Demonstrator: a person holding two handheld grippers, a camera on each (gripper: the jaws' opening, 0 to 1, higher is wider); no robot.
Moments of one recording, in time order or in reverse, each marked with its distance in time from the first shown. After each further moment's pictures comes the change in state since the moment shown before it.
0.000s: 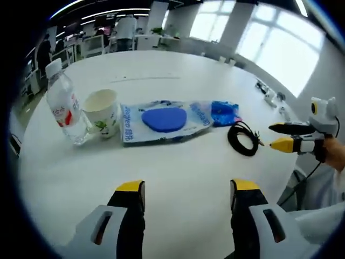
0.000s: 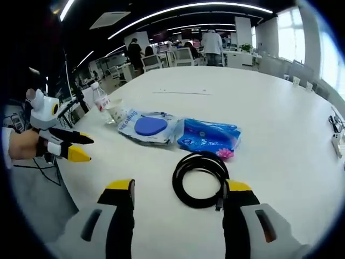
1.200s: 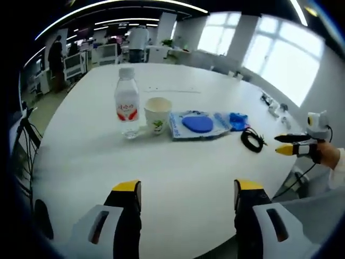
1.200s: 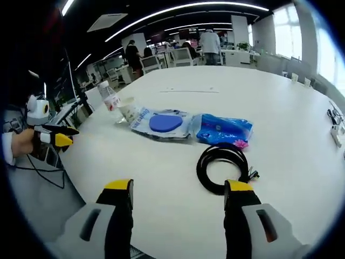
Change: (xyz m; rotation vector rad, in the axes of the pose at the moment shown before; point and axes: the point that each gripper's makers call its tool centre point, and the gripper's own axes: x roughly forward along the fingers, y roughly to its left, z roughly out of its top) left arm -0.091 0.079 -0.012 -0.012 -0.096 0.025; right arm -0.013 0.053 -0.013 0.032 0.004 -0.001
